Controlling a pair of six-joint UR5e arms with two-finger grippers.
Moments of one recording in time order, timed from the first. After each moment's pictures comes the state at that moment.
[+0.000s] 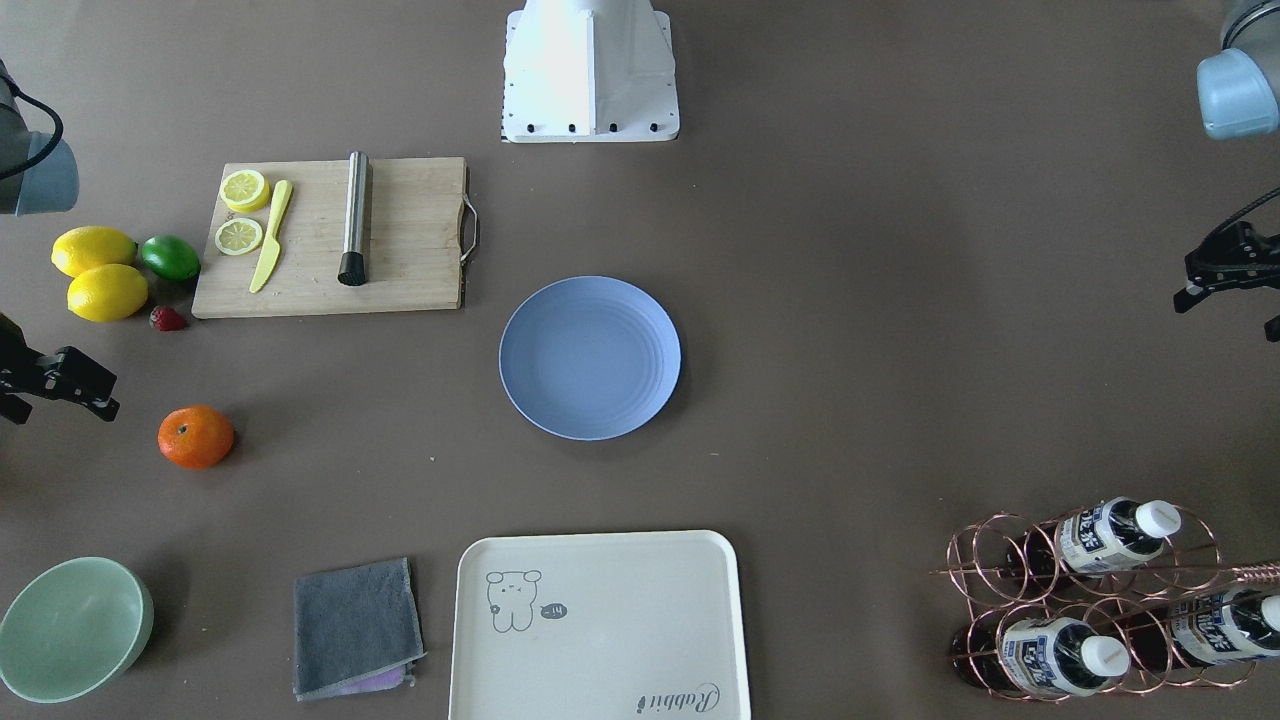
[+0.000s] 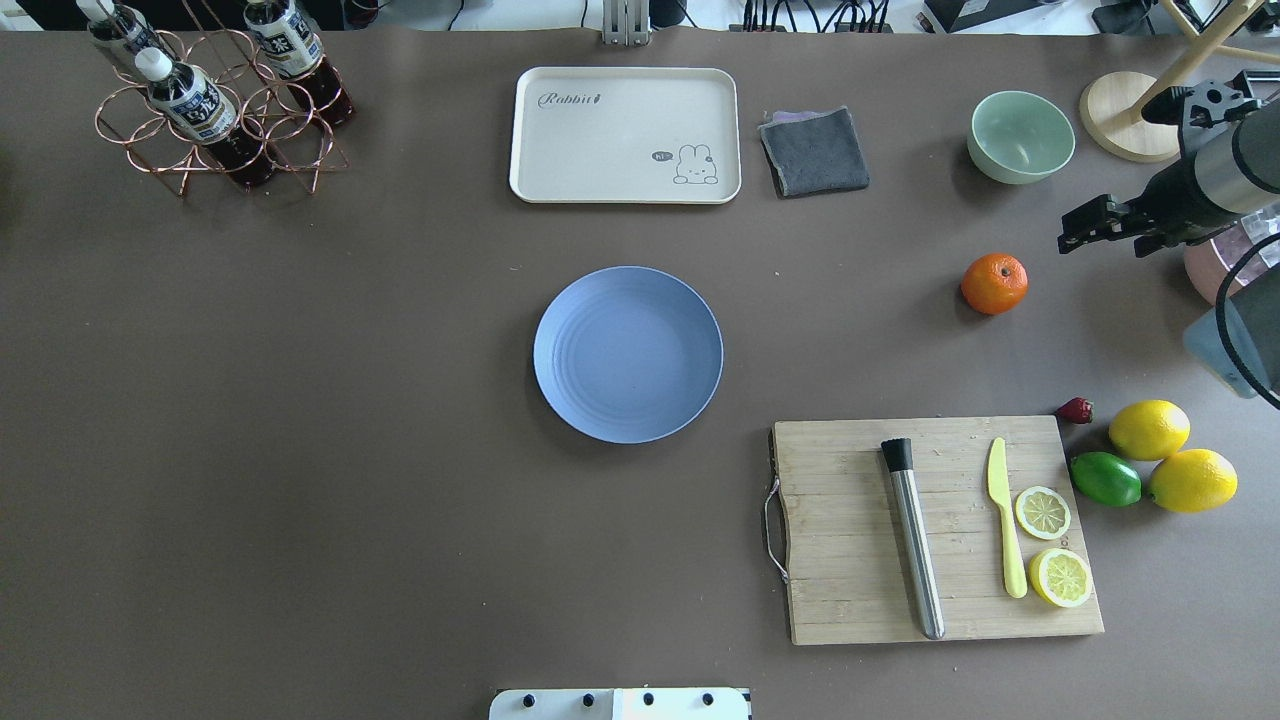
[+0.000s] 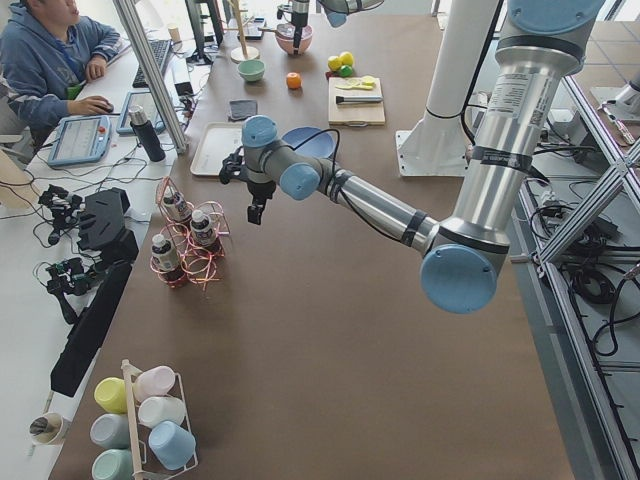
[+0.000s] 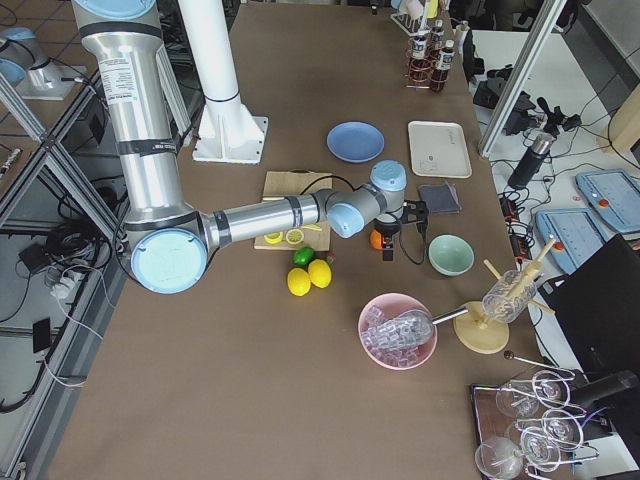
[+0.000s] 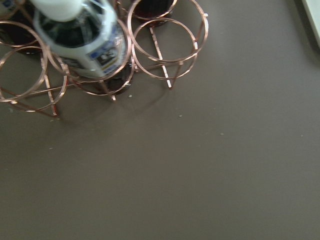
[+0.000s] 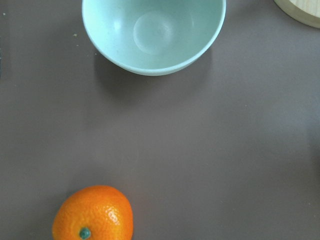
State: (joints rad) left arm -1.40 -1.70 -1.71 -1.60 -2.40 0.05; right arm 1.10 -1.38 1.57 -1.17 2.19 0.75
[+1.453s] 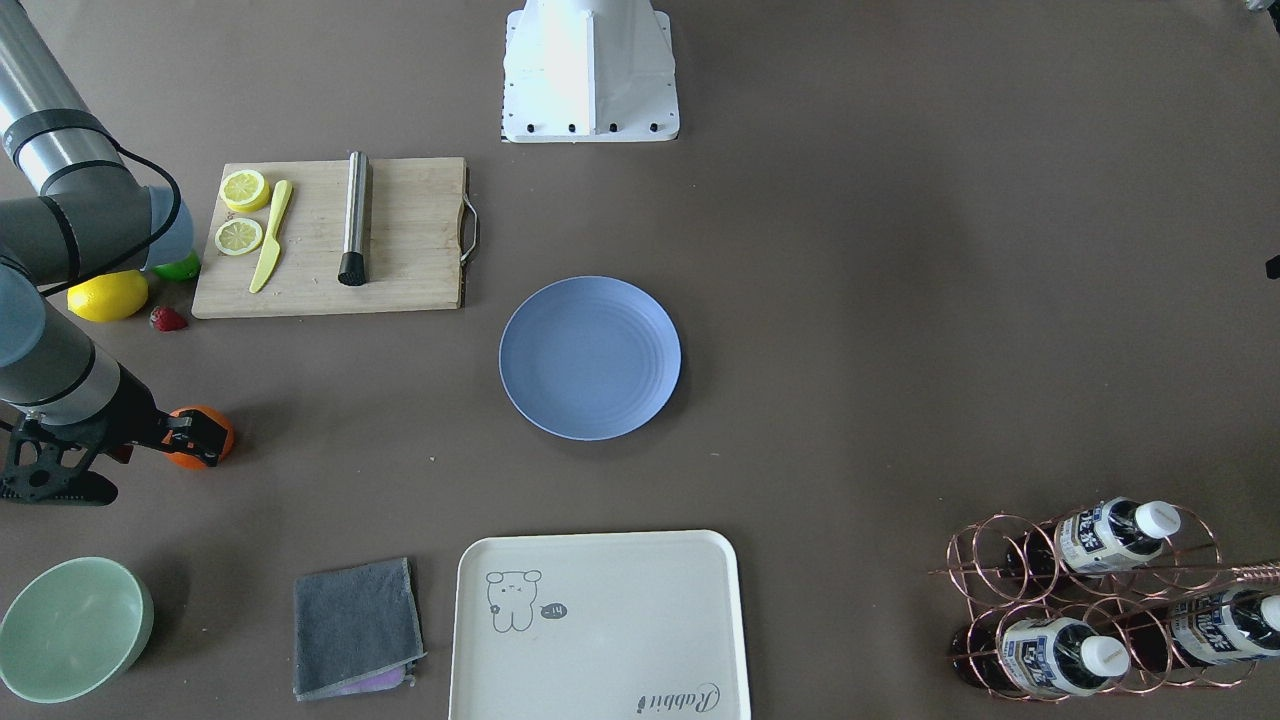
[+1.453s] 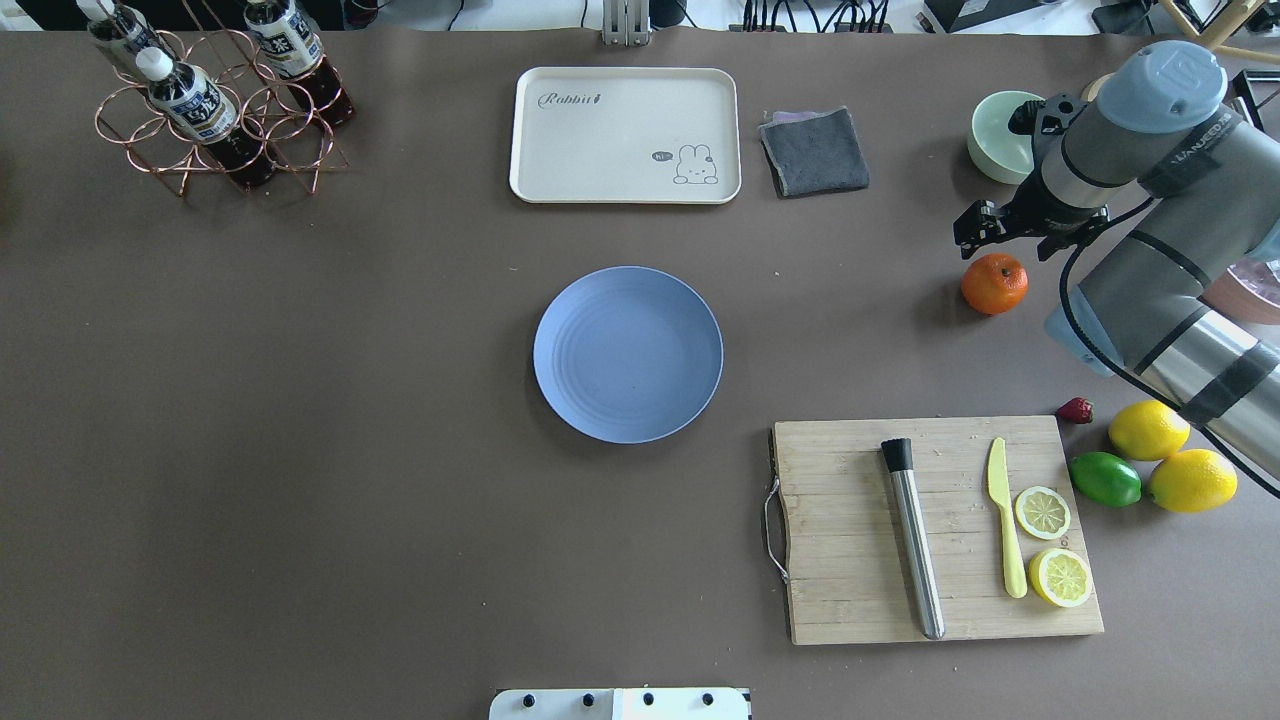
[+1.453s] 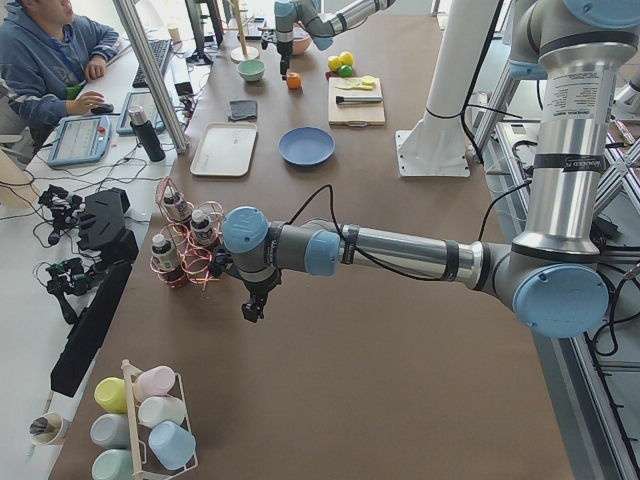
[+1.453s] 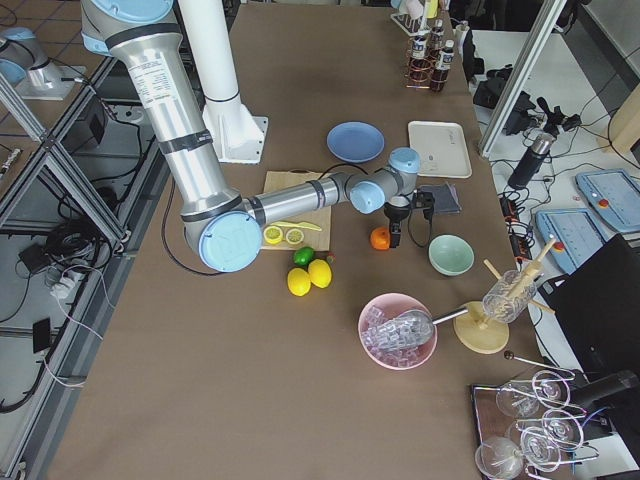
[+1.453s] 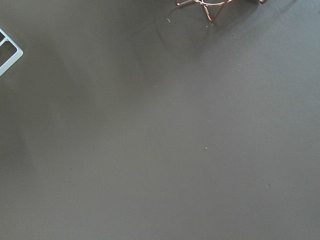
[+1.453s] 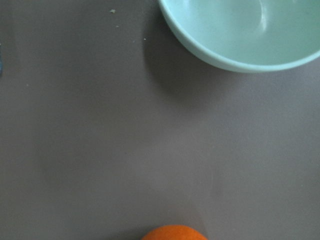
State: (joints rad) left arm -1.49 -1.61 -1.65 -1.57 -2.43 0.21; right arm 0.97 -1.21 1.43 -1.28 2.10 0.82
